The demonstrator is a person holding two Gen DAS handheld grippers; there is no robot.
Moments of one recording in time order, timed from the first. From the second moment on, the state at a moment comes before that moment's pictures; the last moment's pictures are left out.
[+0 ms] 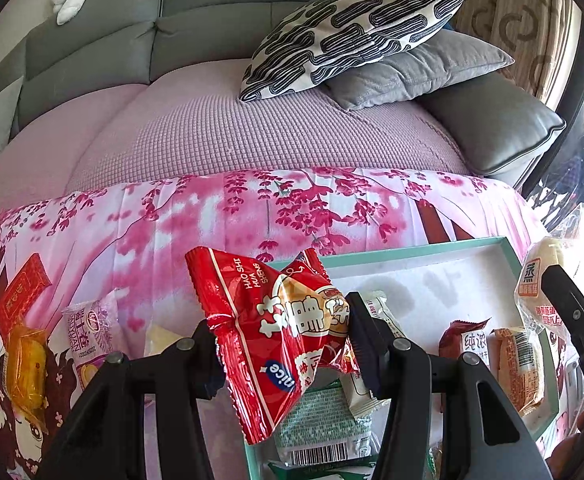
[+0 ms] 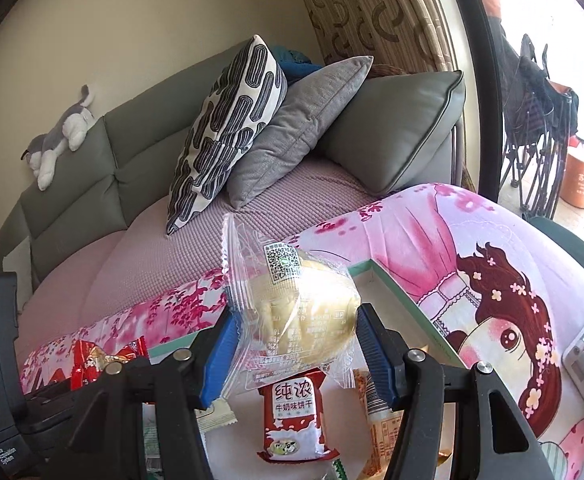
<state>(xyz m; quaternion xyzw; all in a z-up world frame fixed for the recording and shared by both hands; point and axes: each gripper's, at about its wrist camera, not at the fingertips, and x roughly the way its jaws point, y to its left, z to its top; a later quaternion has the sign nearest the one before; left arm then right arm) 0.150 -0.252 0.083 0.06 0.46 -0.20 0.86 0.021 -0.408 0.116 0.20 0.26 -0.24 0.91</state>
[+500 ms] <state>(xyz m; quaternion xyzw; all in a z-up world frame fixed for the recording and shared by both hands) 0.153 -0.267 0.063 0.08 0.47 -0.19 0.86 0.043 -0.424 0.091 0.19 0.29 -0.24 0.91</state>
